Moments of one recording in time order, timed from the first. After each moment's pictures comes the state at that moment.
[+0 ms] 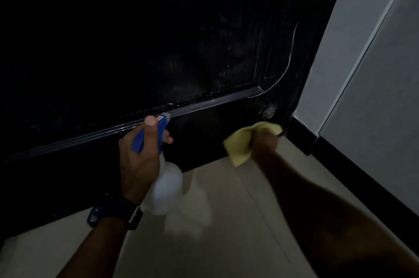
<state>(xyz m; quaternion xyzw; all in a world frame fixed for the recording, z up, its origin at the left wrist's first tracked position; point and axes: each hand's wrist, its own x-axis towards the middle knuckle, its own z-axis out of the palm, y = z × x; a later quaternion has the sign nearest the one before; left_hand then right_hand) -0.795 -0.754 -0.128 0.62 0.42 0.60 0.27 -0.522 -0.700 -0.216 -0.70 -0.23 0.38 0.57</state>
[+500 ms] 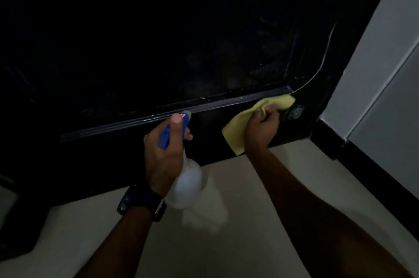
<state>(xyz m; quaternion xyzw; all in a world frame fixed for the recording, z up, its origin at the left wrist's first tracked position) -0.809 -0.771 -0.123 0.58 0.46 0.62 0.27 -0.612 -0.687 -0.181 -0.65 -0.25 0.19 0.69</state>
